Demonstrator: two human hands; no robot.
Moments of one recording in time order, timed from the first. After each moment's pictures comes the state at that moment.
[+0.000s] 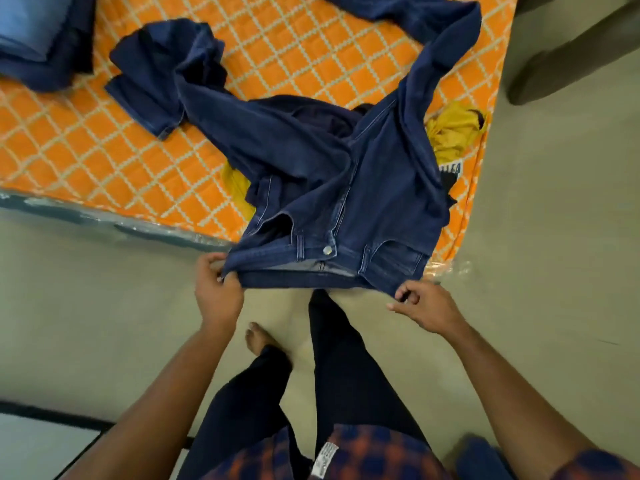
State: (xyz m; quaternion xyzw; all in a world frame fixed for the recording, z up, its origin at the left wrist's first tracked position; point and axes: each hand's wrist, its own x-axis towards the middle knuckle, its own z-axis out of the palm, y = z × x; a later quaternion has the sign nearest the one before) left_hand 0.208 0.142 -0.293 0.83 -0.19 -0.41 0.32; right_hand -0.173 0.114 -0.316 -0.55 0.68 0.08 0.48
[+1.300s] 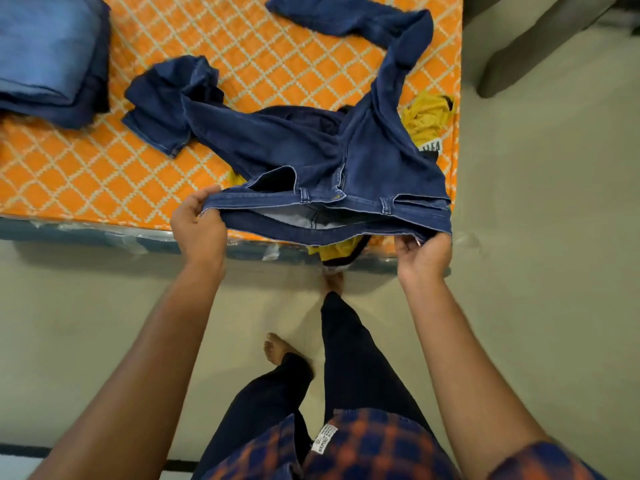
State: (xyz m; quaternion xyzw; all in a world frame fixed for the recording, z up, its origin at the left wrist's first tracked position) left_hand 0.225 0.084 -0.212 0.76 -0.25 -0.37 0.47; right_hand -0.070 0.099 -0.239 0.16 0.62 -0.61 0.47
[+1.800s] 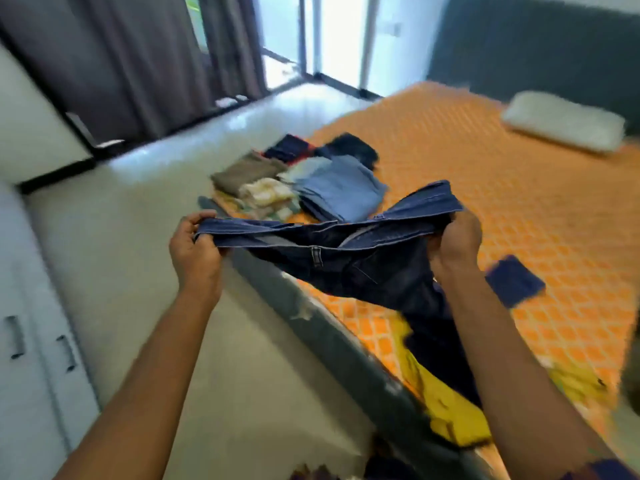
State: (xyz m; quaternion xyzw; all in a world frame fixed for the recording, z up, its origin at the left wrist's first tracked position) left_hand 0.490 0.245 0.019 0.64 -0.10 -0.10 0.76; right_hand 0.236 0.024 0.058 -0.37 0.40 -0.49 0.68
